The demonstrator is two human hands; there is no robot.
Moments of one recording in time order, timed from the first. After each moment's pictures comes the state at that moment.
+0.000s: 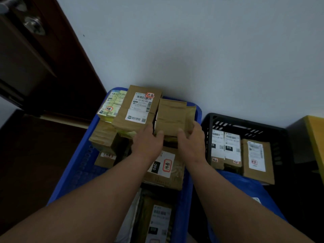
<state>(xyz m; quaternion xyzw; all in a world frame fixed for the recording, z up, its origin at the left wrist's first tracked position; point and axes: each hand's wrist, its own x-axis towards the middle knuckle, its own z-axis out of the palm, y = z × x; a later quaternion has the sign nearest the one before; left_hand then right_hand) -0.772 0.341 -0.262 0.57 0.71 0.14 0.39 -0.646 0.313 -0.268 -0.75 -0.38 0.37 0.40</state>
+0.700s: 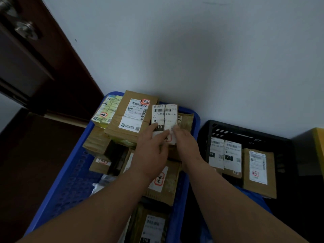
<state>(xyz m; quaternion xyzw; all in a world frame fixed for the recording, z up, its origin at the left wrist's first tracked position) -0.745 0.340 -0.254 0.71 0.60 0.23 0.30 -0.626 0.356 -0.269 -0.67 -0.25 0.58 0.38</state>
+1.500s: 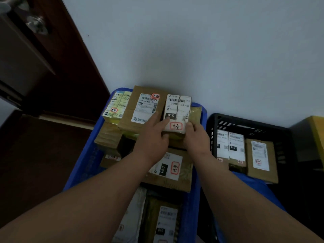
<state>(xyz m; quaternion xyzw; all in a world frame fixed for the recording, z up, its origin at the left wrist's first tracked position) -0.794 0.353 -0.258 0.72 0.57 0.21 0.33 -0.652 0.342 -0.266 -0.77 -0.36 0.38 0.36</state>
